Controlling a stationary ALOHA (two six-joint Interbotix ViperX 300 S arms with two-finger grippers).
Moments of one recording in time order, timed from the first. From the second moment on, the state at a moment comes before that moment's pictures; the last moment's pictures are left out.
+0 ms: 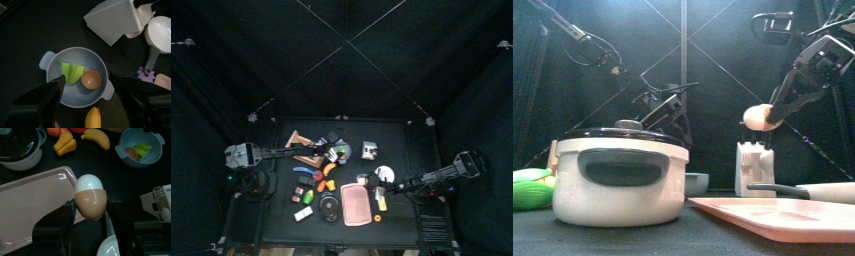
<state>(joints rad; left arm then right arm) 0.33 0.09 0.48 0.48 0.19 -0.78 0.27 -0.39 0.94 -1.12 0.48 1.34</state>
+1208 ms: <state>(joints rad) 0.04 0.15 0.59 0.52 -0.45 -0.45 0.27 -0.39 0.93 -1.09 0.44 1.34</state>
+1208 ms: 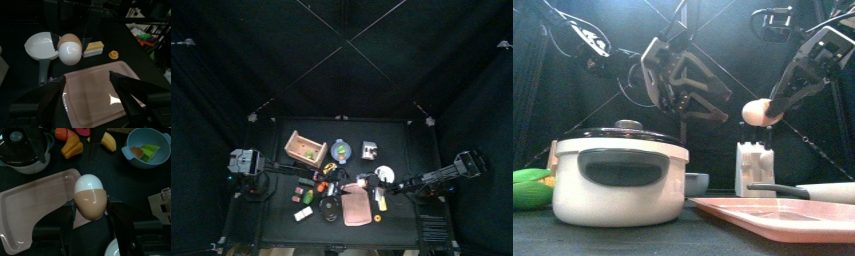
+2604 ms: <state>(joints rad) -0.02 0.27 0.50 0.21 -0.55 -0.15 0.27 -0.33 0.90 -1.09 0.38 1.34</state>
